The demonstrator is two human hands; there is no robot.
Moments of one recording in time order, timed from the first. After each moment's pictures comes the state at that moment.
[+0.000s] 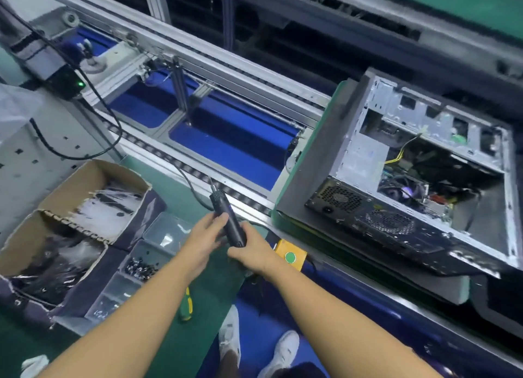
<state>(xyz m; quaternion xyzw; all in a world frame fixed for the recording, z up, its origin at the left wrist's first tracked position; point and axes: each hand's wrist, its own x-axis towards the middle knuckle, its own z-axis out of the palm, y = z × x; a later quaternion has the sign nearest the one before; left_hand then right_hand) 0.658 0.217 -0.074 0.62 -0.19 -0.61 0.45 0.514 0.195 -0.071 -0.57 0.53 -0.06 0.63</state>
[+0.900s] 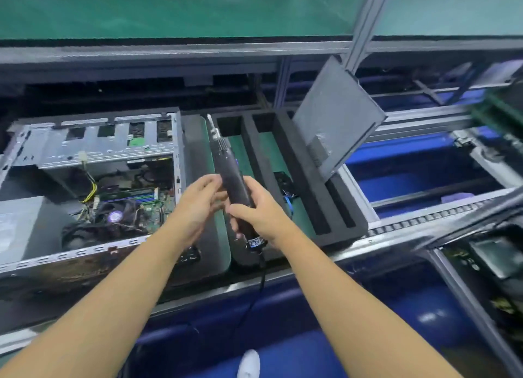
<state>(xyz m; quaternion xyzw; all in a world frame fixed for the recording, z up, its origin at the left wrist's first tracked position) 0.119 0.128 0.055 0.40 -0.50 -0.70 0.31 -0.013 0.216 0.061 -0.43 0.54 -0.51 0.52</state>
